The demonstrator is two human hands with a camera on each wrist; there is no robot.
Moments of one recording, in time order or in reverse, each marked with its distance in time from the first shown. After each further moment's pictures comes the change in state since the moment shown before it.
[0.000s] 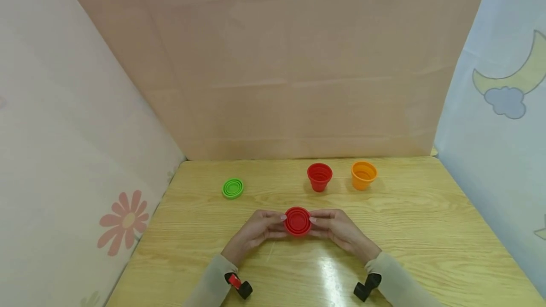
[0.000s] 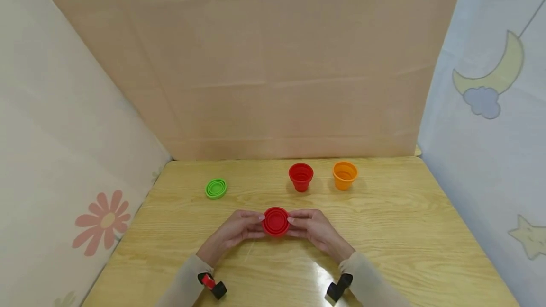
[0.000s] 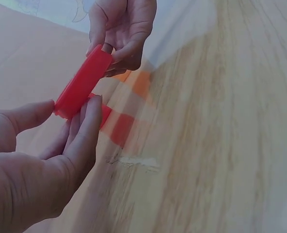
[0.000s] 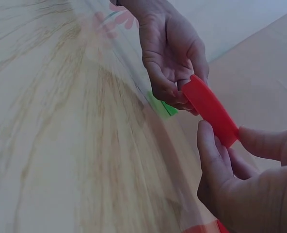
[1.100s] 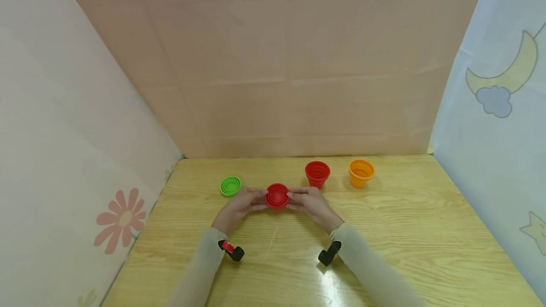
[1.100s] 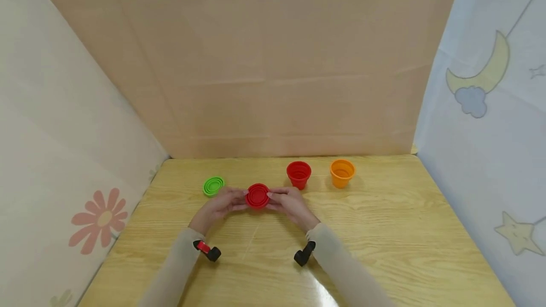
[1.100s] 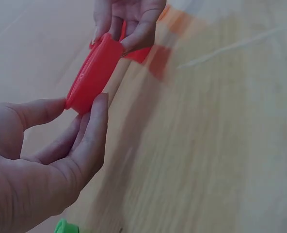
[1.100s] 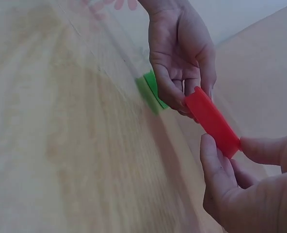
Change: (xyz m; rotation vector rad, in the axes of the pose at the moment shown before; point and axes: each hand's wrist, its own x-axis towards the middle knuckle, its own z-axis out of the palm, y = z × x) left_hand 0.027 0.042 -0.052 0.149 0.095 0.041; right_hand 0.078 -0.013 0.032 -0.041 0.172 -0.052
